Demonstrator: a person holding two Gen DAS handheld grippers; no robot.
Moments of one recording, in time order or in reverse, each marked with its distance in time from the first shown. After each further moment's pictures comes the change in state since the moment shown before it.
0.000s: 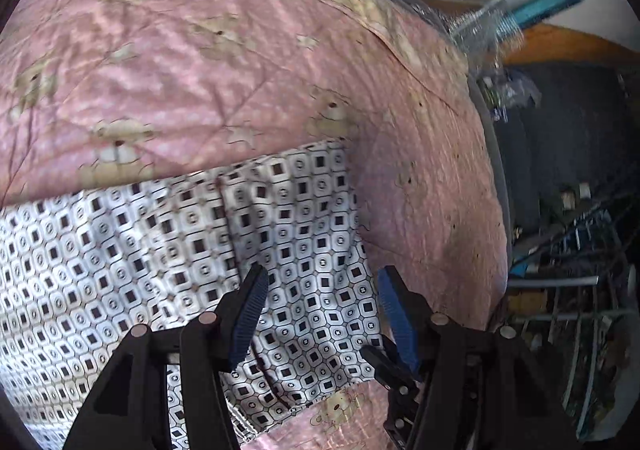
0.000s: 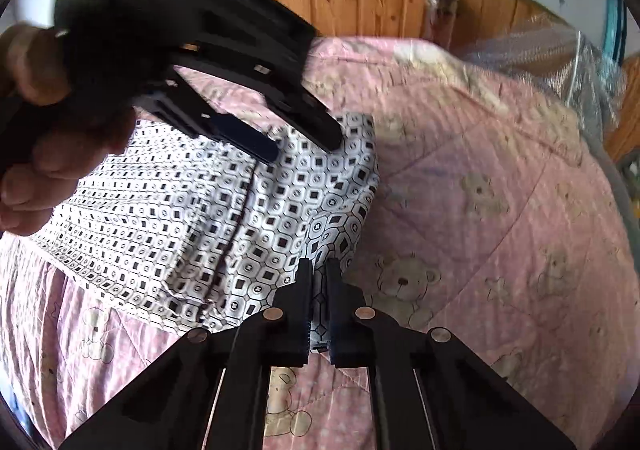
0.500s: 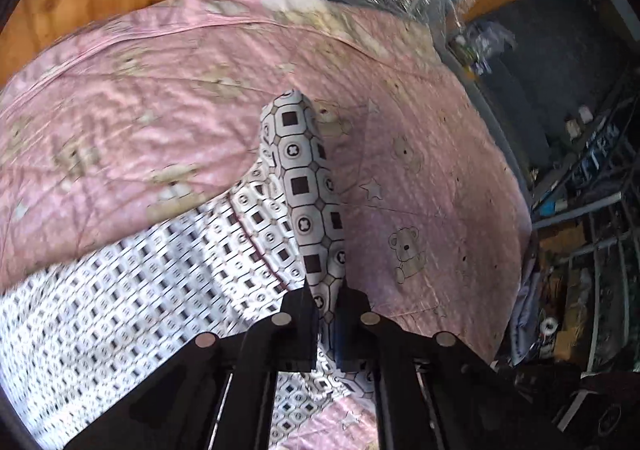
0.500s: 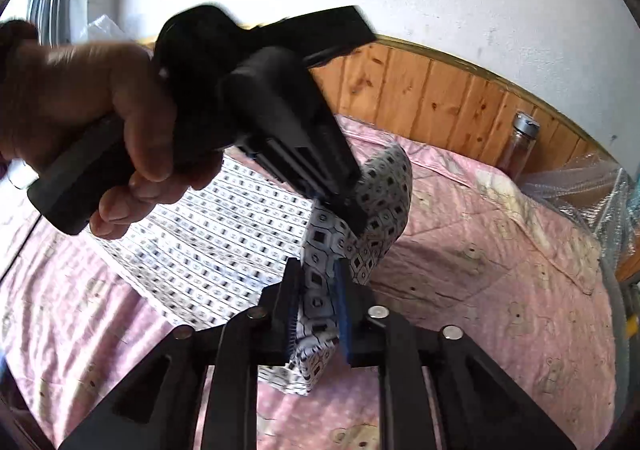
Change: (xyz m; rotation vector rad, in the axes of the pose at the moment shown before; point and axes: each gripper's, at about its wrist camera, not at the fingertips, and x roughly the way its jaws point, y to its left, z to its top) left arm -0.086 0.030 -0.042 0.158 -0.102 0.084; right arm -0.159 0.057 0.020 -0.217 -0.212 0.124
